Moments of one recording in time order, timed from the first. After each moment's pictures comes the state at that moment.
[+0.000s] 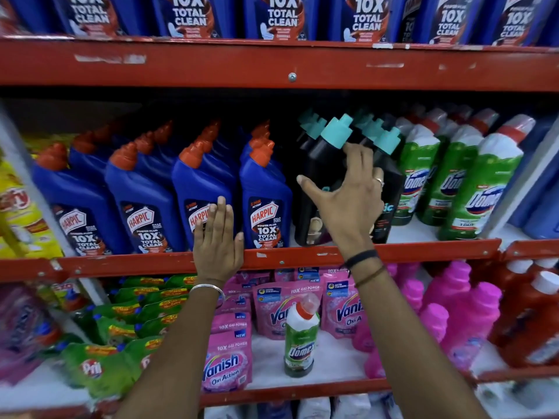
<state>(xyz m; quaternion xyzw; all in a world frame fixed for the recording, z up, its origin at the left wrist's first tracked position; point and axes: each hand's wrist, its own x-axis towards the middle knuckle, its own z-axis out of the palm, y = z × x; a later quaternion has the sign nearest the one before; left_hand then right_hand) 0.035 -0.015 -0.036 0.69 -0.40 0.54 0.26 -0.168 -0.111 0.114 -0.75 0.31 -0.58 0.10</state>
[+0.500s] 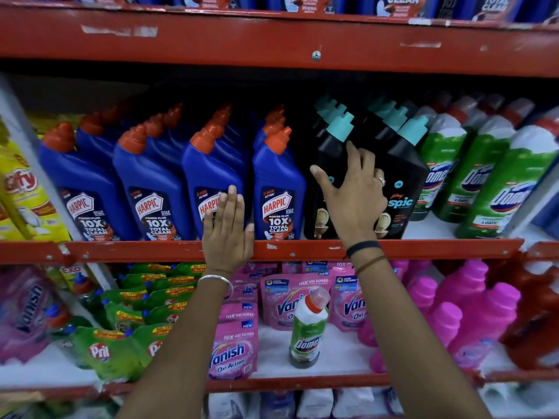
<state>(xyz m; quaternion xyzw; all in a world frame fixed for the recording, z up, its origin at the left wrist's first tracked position) 0.038 -0.015 -0.038 0.68 -0.40 0.56 0.26 -0.136 -0.135 0.092 -0.79 0.39 -0.47 0.05</state>
